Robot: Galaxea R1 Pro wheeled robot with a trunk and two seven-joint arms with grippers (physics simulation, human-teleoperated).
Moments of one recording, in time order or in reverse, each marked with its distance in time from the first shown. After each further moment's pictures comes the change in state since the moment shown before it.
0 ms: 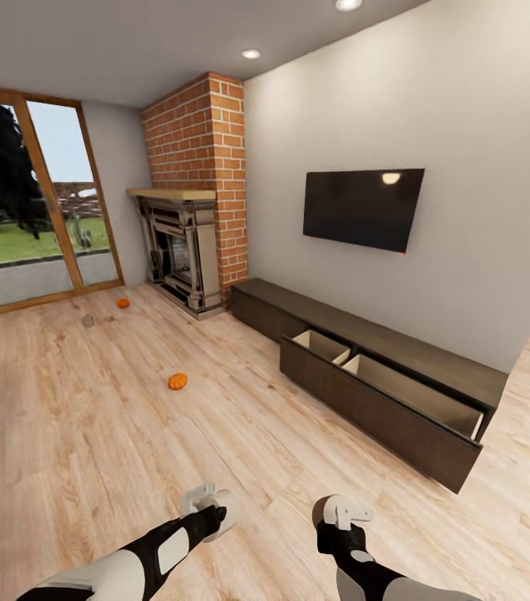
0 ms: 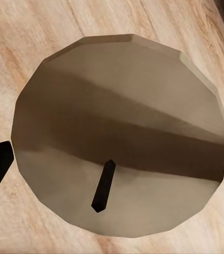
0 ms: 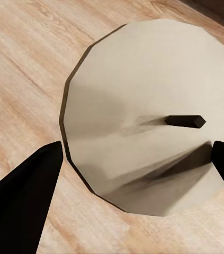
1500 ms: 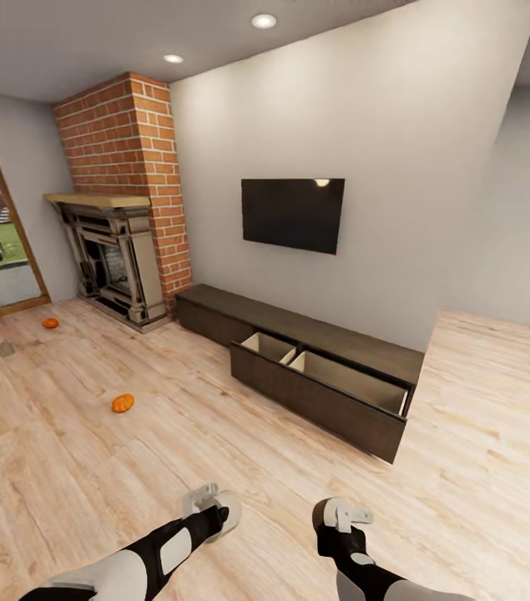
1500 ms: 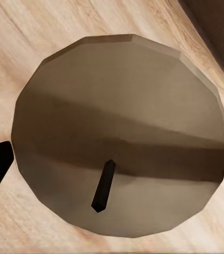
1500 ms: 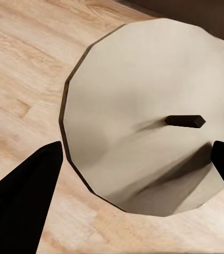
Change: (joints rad) left arm 0.000 -0.009 0.000 0.001 0.000 0.001 0.000; right arm 0.006 0.000 -0.001 0.000 -0.001 -0.001 0.000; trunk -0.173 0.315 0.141
